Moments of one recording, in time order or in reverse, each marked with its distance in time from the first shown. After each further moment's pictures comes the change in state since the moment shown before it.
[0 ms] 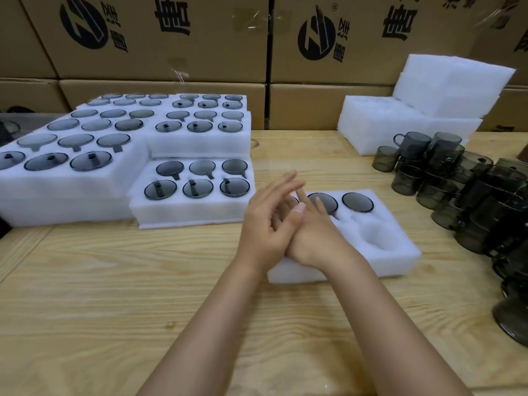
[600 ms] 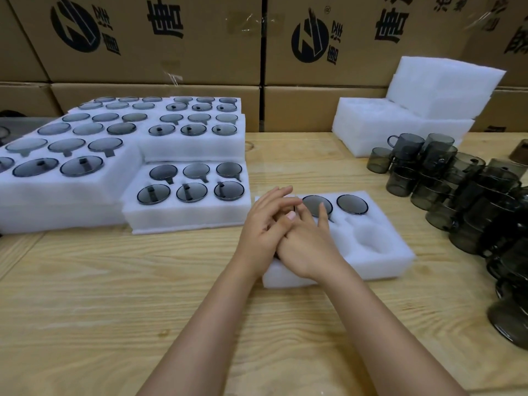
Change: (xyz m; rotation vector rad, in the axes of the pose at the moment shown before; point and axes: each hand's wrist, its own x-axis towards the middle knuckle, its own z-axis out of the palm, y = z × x) left_hand 0.000 -0.012 0.002 -0.067 -0.139 -0.238; right_hand 0.001 0.005 0.020 -0.072 0.072 0.035
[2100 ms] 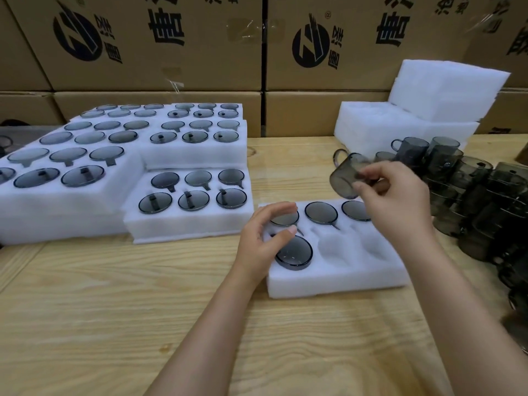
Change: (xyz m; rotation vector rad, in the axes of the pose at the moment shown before) left_hand -0.001 -0.006 -0.004 -0.201 0.049 -0.046; right_hand -0.007 0.084 -0.058 0.584 0.753 0.280
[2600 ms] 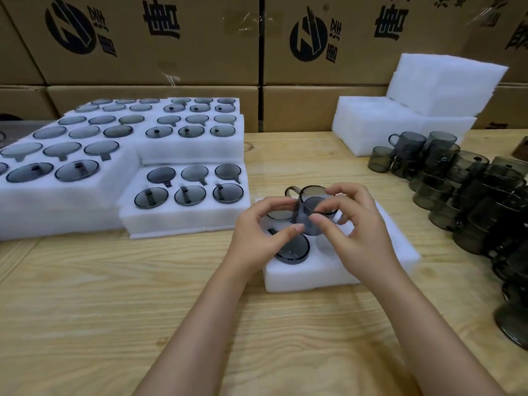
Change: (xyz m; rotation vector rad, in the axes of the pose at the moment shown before) left_hand 0.003 0.009 -0.002 0.127 -0.005 0.052; right_hand -0.059 -0.016 0.016 0.246 -0.243 -0.105
